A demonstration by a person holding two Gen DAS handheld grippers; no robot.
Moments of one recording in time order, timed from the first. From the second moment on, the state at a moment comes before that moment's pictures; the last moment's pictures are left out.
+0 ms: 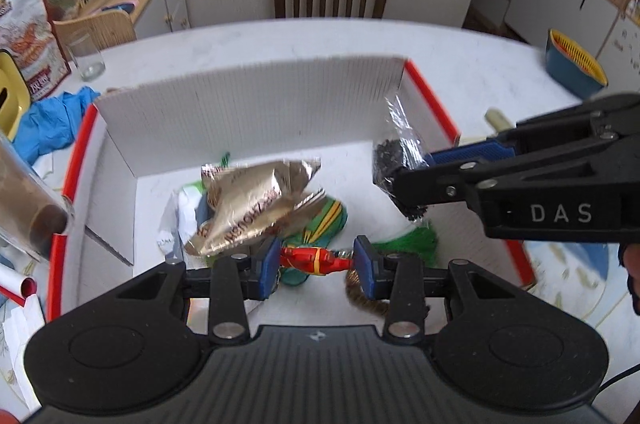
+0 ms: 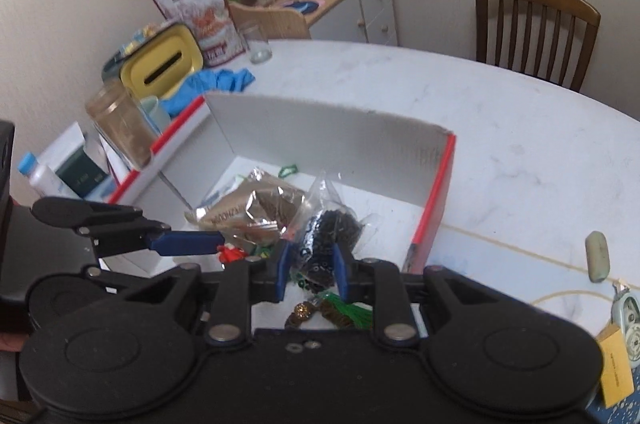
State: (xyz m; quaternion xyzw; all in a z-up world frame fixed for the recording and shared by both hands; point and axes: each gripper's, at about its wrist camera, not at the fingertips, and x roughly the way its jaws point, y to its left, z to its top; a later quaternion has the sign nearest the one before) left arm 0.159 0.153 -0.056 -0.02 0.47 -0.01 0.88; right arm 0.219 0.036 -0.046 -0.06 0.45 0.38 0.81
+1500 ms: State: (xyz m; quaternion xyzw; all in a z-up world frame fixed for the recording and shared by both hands) left arm 0.130 0.161 -0.036 -0.04 0.45 -0.03 0.89; right arm 0.175 0.001 -0.016 -0.01 0.42 0.37 0.83
